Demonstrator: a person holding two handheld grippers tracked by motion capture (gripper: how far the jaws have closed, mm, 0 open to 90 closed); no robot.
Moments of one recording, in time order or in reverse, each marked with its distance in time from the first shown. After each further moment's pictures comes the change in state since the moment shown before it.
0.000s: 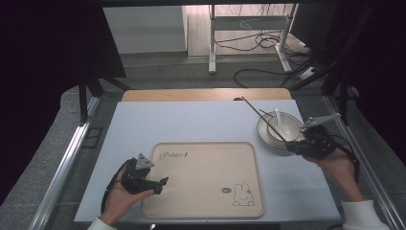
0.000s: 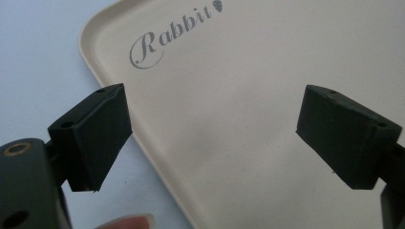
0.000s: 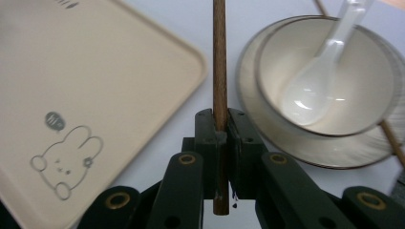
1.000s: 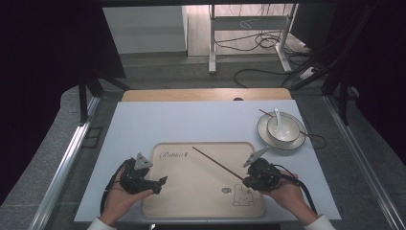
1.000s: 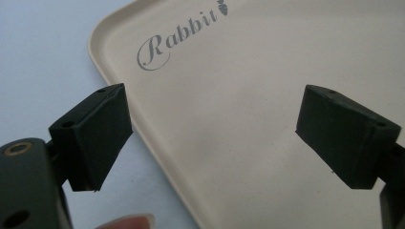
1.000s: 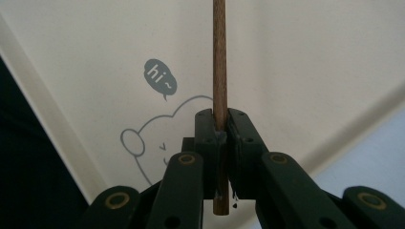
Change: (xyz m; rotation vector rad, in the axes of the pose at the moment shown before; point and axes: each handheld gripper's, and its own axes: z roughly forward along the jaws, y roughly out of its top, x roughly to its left) left arm 0.002 -0.001 -0.002 -0.012 0.014 -0.003; right arm 0.125 -0.012 0.094 0.241 0.141 -0.205
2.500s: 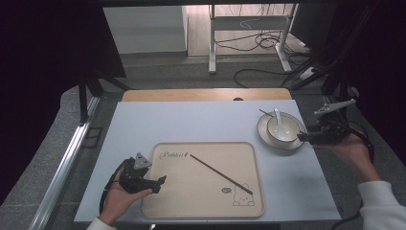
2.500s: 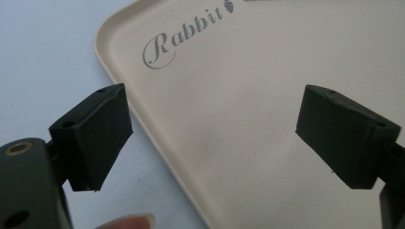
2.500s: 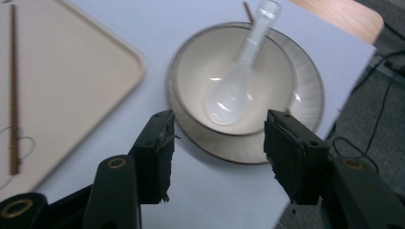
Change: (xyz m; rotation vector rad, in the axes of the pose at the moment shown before) left arm 0.004 0.000 0.000 0.011 0.011 0.014; right arm -0.163 -0.043 -0.130 -0.220 -0.231 0.187
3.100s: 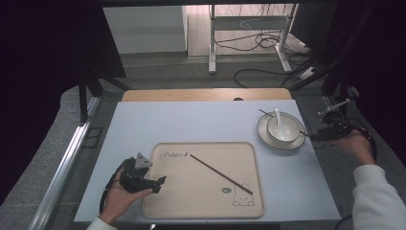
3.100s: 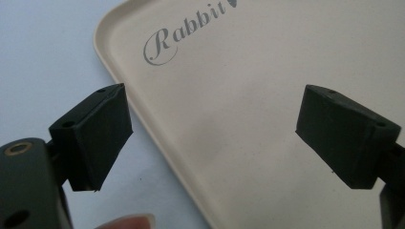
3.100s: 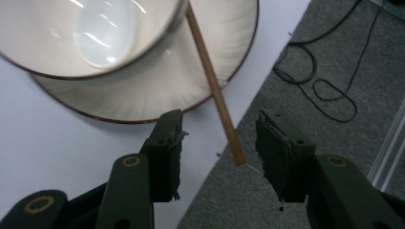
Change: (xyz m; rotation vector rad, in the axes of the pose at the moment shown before) left arm 0.001 0.000 0.004 0.010 0.004 -0.003; right arm -0.078 -0.031 0.056 0.217 -0.070 0.078
